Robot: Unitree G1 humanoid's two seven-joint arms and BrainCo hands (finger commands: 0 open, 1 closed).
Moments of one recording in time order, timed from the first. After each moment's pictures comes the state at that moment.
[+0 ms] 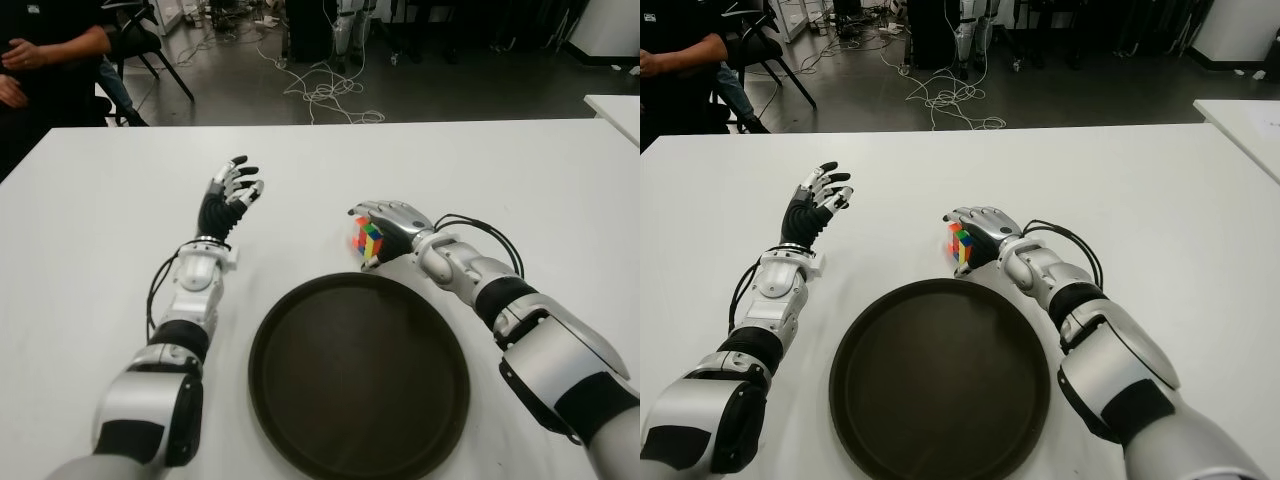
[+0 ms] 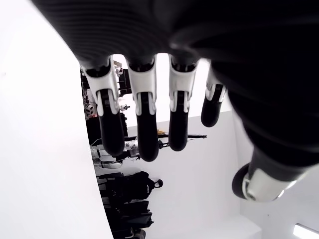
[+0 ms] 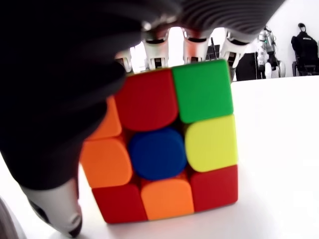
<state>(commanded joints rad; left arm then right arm) -0.66 0.07 0.10 1.13 0.02 -0.61 -0.01 -0.85 -0.14 0.67 1.33 -0.74 -0.43 -0.15</state>
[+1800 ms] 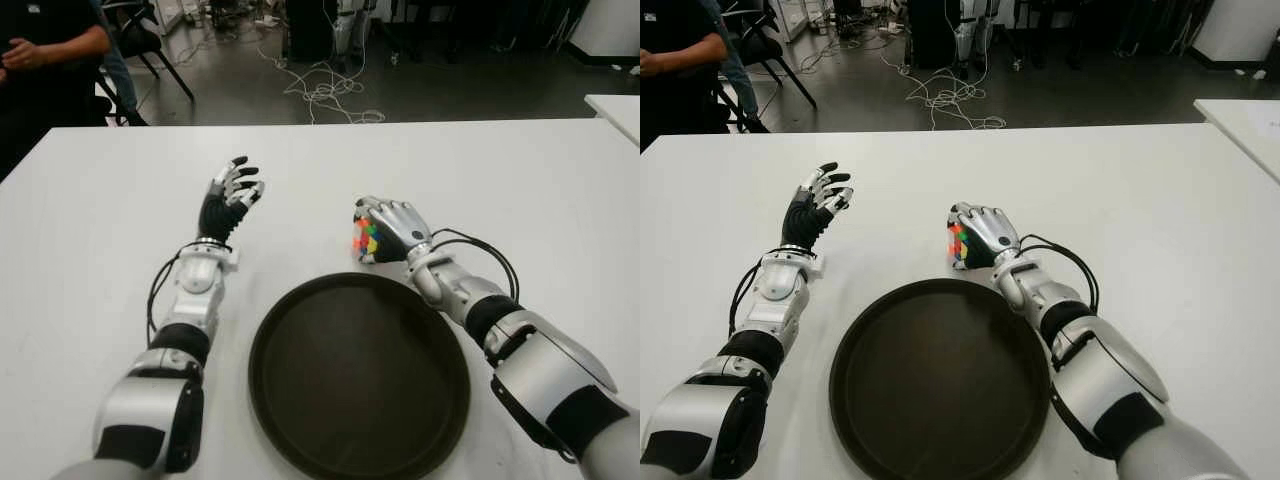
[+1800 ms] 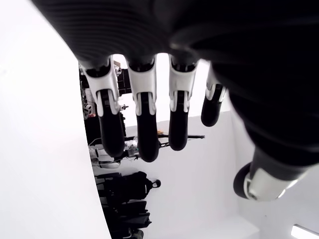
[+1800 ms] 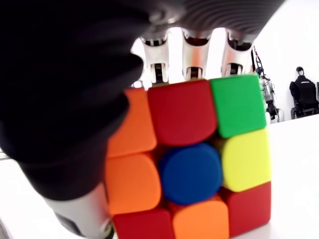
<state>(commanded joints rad) -0.64 0.07 0.08 1.09 0.04 -0.59 0.02 -0.81 -0.13 0.66 1.32 -0.77 -0.38 -0.59</state>
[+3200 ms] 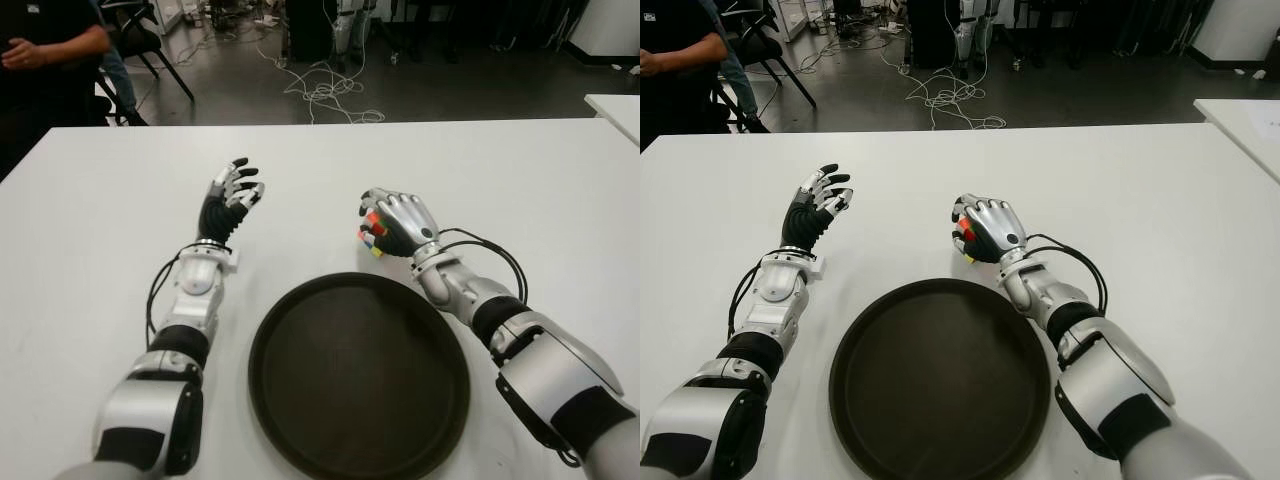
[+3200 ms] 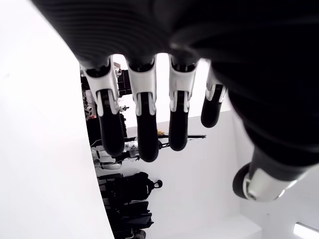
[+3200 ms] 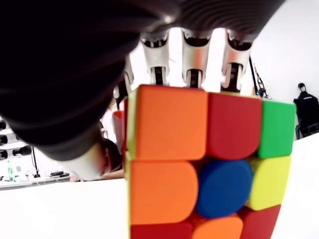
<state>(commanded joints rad) -0.63 0.07 0.09 1.07 0.04 -0.59 0.01 -0.82 -0.15 0.62 1.32 -0.77 -0.46 -0.72</state>
